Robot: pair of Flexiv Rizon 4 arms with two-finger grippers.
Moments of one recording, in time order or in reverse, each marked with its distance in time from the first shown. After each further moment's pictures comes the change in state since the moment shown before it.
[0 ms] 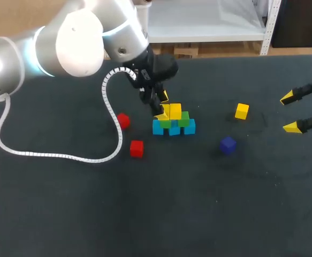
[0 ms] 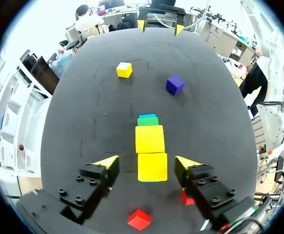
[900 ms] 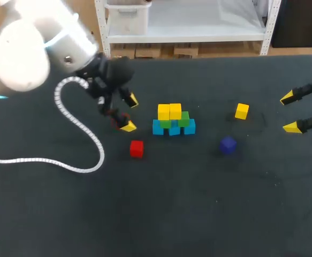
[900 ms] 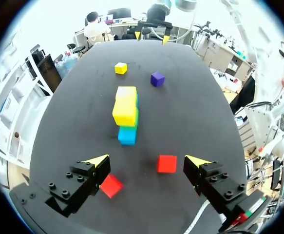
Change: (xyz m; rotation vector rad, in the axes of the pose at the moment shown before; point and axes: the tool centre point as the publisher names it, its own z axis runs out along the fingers) left arm 0.074 -0.048 -0.040 0.031 -0.160 -0.074; right arm 0.000 0.000 0.000 0.000 0.000 0.000
